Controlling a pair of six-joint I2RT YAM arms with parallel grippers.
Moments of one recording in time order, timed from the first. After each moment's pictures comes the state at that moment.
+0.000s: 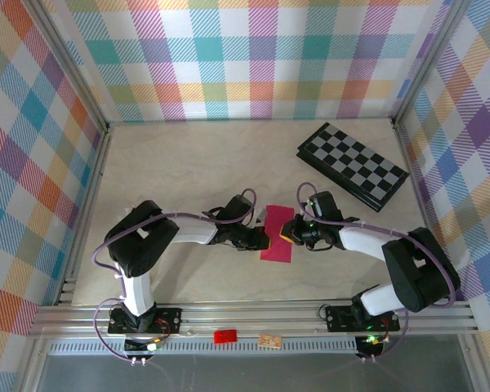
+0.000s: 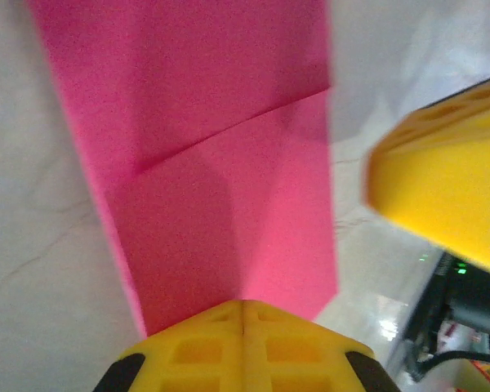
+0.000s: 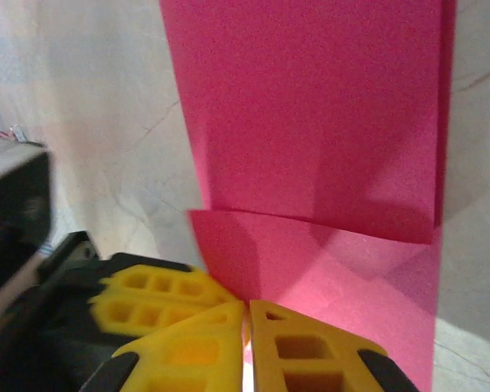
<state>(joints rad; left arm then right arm) -0.78 1.86 0.88 0.05 0.56 -0.71 0.44 1.44 0.54 -0.02 -0.56 0.89</state>
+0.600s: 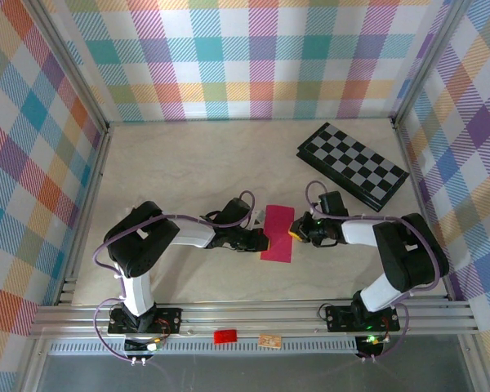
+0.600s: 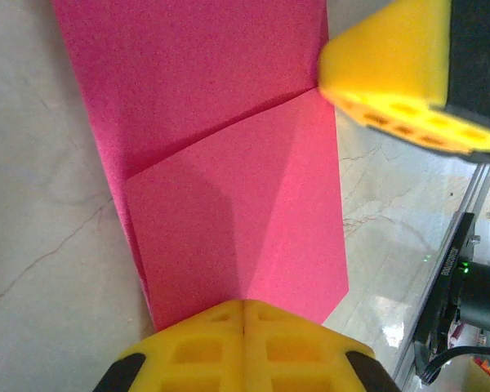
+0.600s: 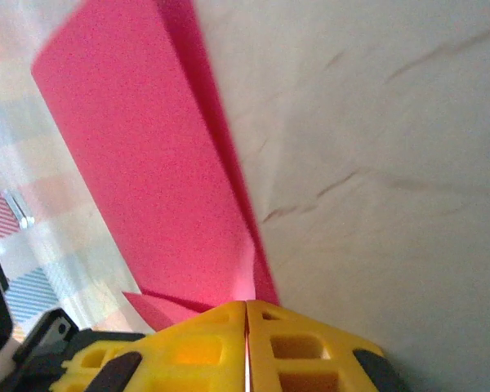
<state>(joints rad) -0.78 1.85 0.82 0.16 0.56 -0.71 0.29 1.57 0.53 0.05 -0.58 0.90</state>
